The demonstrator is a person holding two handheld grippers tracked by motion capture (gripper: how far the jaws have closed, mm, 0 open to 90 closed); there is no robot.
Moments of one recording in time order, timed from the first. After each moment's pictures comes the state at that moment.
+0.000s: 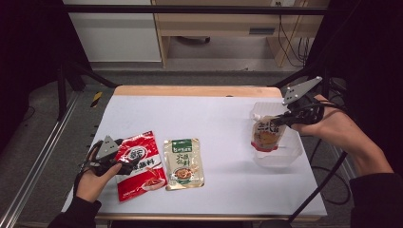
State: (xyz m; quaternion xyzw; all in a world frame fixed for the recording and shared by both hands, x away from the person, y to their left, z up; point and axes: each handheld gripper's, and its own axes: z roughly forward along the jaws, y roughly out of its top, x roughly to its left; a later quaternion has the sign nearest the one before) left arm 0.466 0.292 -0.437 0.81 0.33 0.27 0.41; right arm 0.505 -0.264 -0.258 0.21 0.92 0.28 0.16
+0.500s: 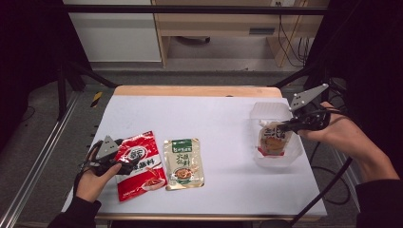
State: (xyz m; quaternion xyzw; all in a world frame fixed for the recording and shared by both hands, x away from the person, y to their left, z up) left arm 0.467 0.293 -0.437 0.81 0.33 0.27 0.40; right arm 0.500 -0.282 -0.274 0.23 0.92 0.27 0.14
